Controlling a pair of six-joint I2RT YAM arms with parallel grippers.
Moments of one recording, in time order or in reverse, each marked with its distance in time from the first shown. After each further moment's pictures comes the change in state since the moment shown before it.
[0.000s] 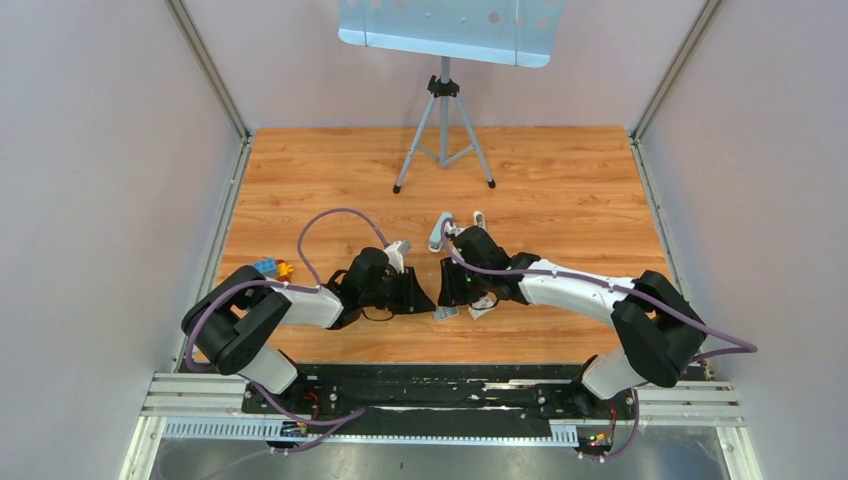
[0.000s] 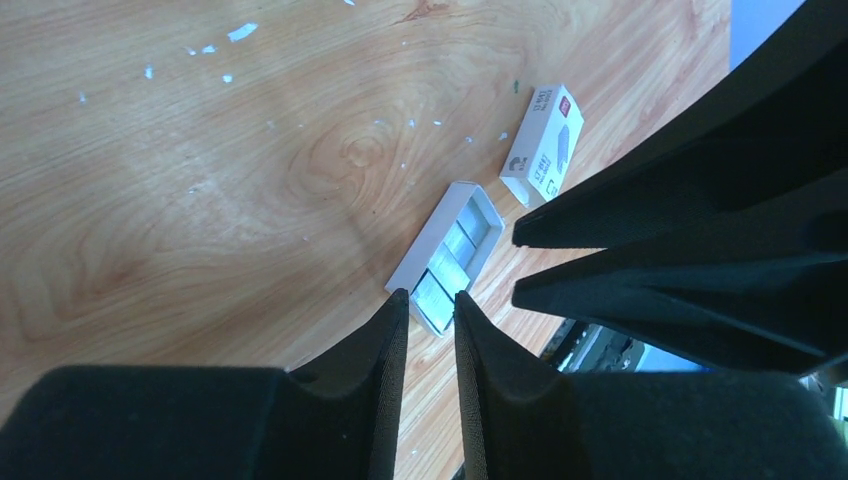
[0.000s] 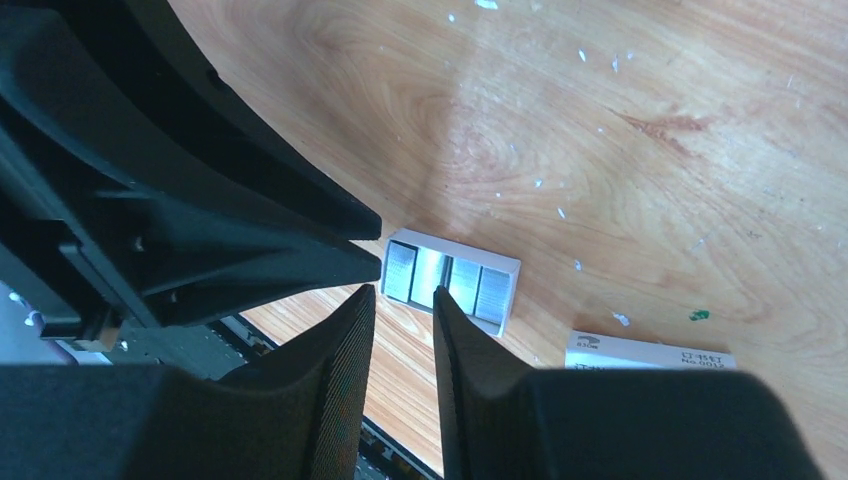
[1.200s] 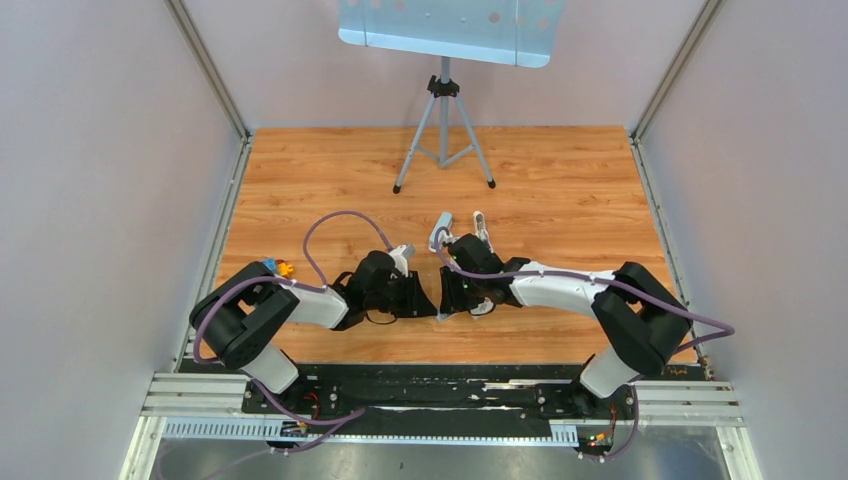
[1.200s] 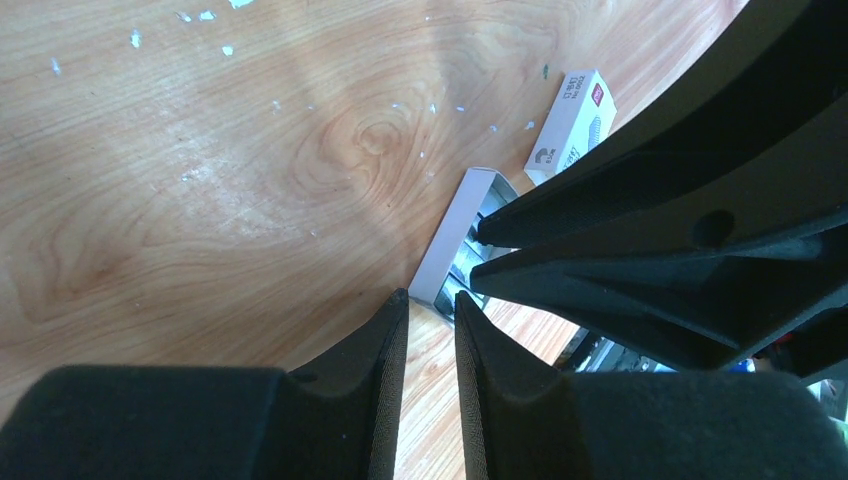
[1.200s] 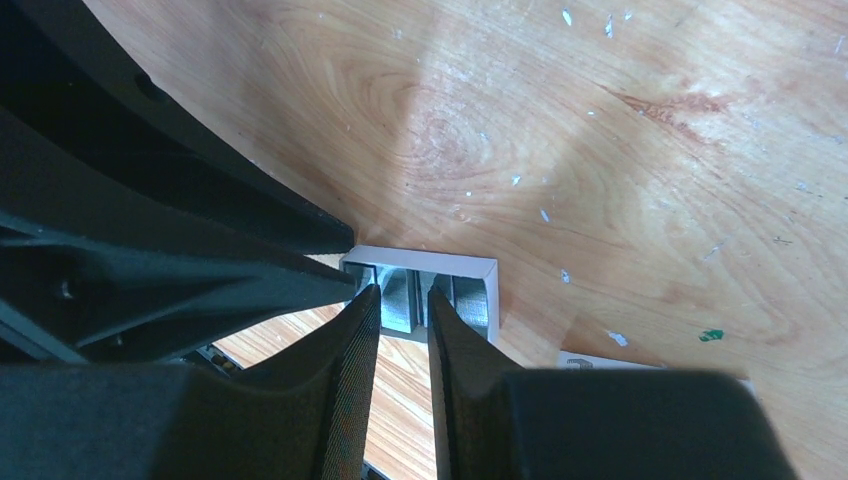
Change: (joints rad) left arm -0.039 0.049 0.010 0.006 -0.039 -0.012; right arm 0.013 0.077 -0.038 0.049 0.016 0.002
